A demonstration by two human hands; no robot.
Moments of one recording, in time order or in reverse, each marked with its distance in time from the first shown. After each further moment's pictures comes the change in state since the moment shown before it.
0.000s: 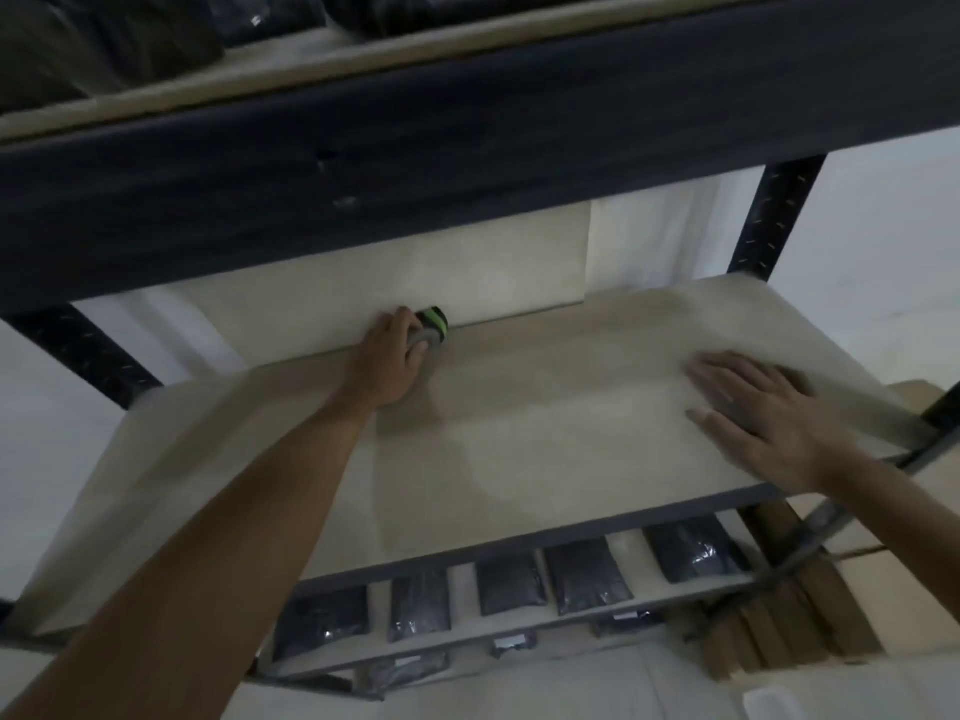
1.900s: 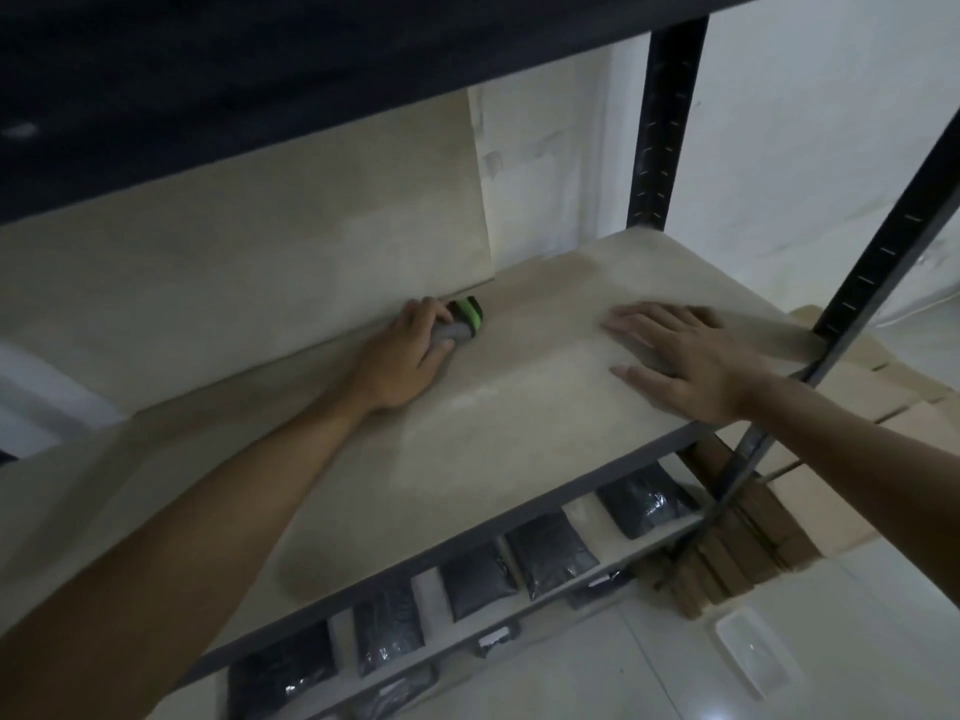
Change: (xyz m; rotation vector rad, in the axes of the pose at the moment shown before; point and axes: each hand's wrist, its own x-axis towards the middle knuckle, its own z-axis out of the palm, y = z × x) left_hand 0.013 0.106 0.039 -0.074 -0.187 0.364; right_hand -0.001 0.003 -0.001 -0.020 0.007 -0.024
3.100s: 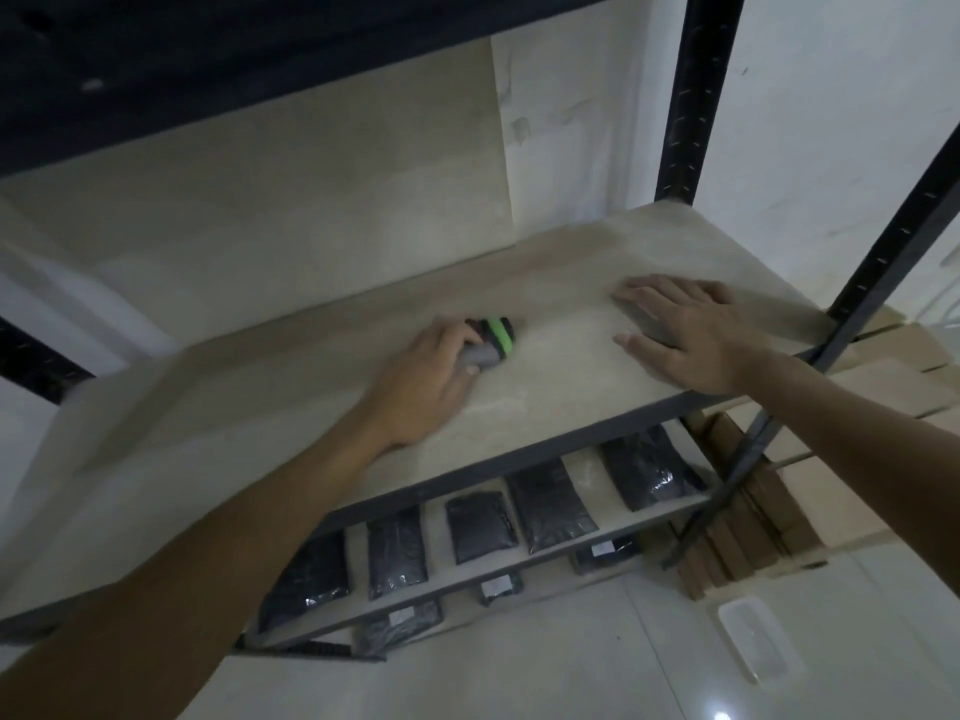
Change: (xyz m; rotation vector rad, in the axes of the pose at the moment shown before) left_hand -0.083 0.070 0.007 0.095 0.046 -0.032; right_hand 0.001 0.008 0.003 0.007 0.028 -0.061
